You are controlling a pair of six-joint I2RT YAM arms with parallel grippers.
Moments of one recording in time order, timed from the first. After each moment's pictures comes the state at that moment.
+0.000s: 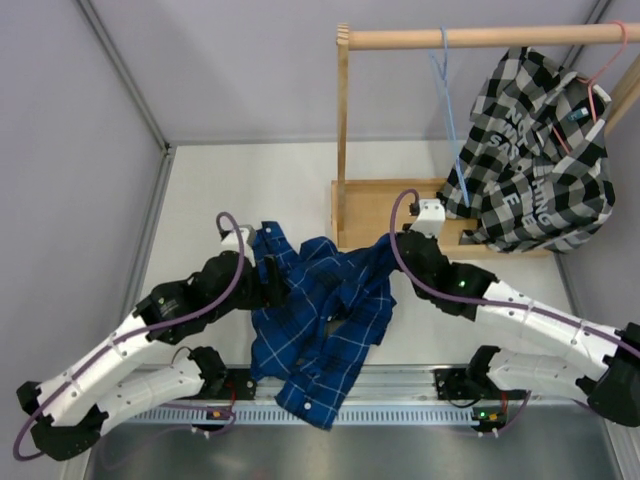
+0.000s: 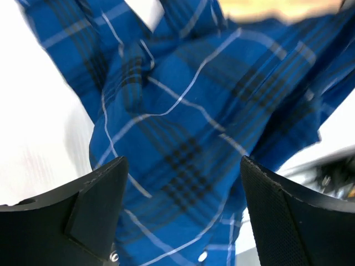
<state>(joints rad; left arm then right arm) -0.88 0.70 0.92 -0.91 -0.32 -0.76 0.98 1.03 0.81 -0.36 0.79 0.56</state>
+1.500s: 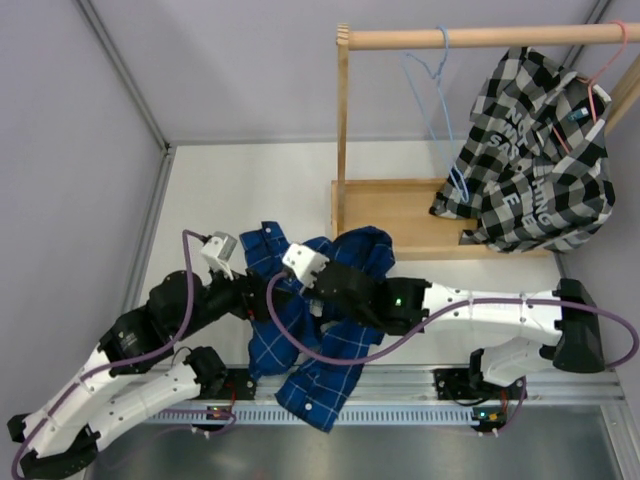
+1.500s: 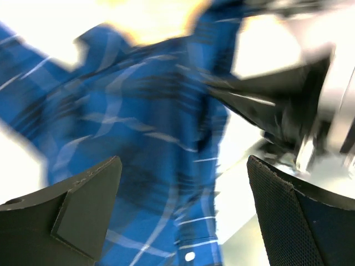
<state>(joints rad) -0.89 0.49 0.86 -0.76 -0.14 -0.62 1.36 1.38 1.08 -0.26 0.58 -0.21</state>
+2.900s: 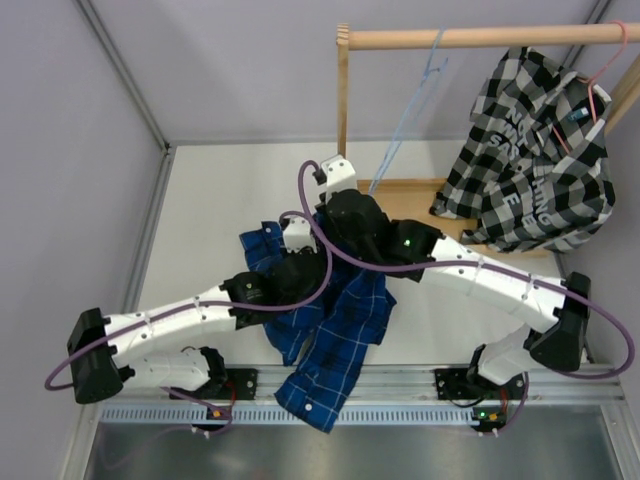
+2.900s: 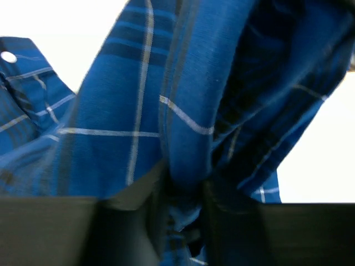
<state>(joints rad) -1.11 1.14 0.87 -0.31 -0.65 -0.72 1.10 1.48 1.48 -0.46 0.61 0.19</state>
